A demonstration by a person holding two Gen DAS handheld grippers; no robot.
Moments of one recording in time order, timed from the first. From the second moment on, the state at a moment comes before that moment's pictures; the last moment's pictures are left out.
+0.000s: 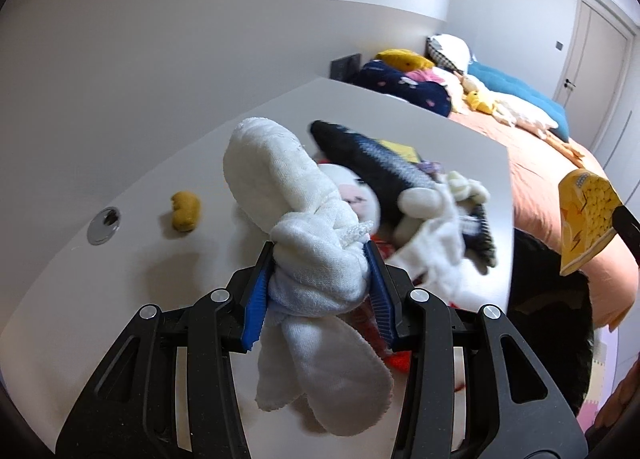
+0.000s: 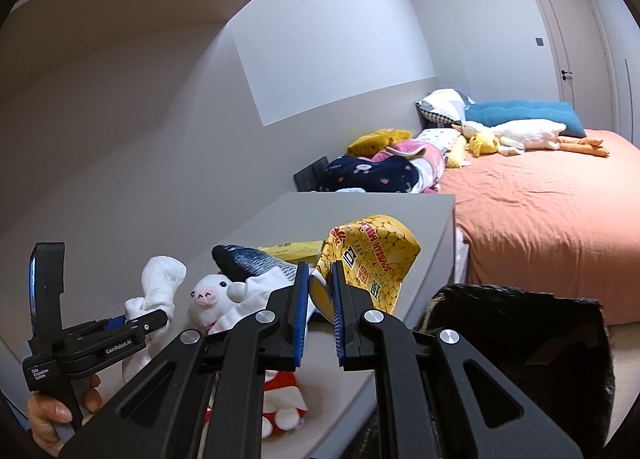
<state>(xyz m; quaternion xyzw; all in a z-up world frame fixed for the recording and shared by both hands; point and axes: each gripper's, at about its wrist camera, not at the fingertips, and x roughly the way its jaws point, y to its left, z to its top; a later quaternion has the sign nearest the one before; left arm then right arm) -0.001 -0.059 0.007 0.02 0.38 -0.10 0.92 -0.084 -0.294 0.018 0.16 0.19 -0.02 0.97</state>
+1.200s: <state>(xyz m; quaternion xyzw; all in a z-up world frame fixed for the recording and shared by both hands) -0.064 -0.275 -0.013 0.10 0.41 -0.33 0.85 -0.176 -0.422 0.015 0.18 0.20 -0.16 0.95</state>
